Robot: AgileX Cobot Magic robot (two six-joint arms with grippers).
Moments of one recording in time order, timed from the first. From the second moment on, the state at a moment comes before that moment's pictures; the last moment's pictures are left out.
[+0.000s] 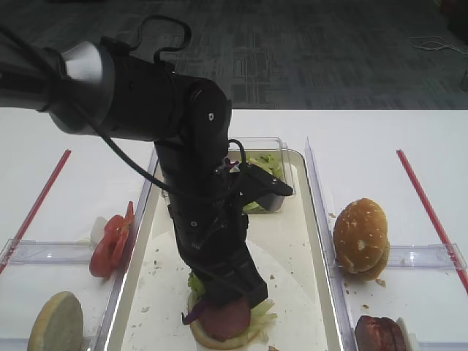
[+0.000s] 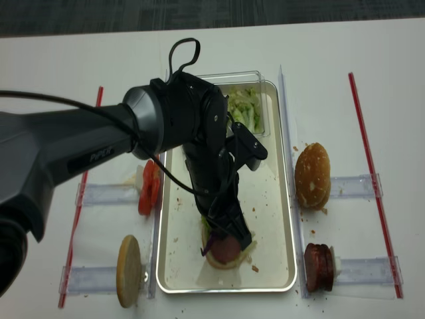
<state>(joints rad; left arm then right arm) -0.77 1.90 -1.29 -0.22 1.03 0.27 0.03 -0.02 -0.47 0.11 1.12 -0.10</state>
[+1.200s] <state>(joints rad) -0.77 1.90 -1.45 -0.21 1.16 0.20 0.03 -0.02 -0.47 0.11 1.12 -0.10</state>
